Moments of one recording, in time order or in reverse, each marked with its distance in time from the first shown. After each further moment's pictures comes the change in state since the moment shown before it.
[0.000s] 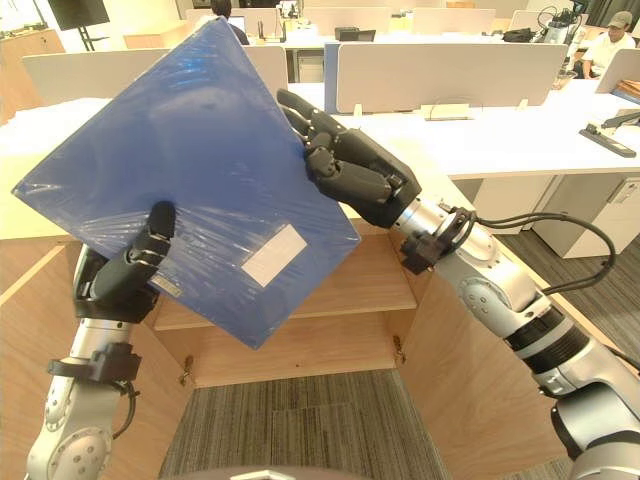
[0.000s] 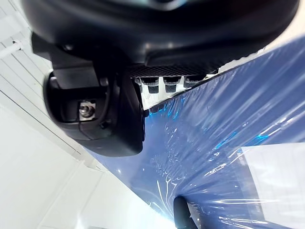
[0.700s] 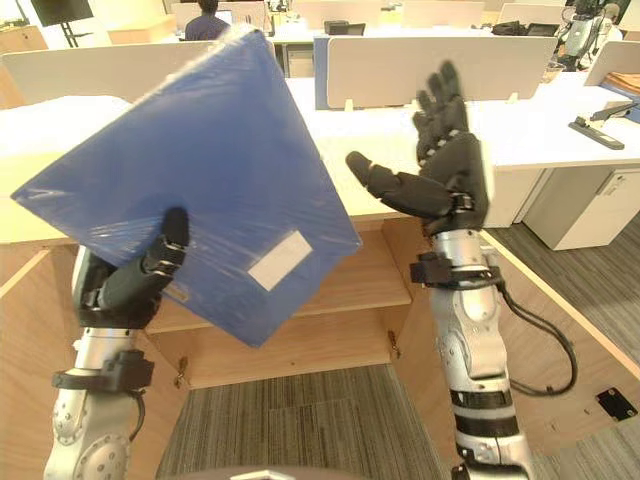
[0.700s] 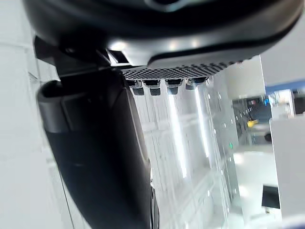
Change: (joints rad) left arm 0.020 -0.221 0.066 -0.068 0.240 0.068 -0.079; right arm 0.321 0.573 -0.509 -0.086 -0.505 0.005 -0.303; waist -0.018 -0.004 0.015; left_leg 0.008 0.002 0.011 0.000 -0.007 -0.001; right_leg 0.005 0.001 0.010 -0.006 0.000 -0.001
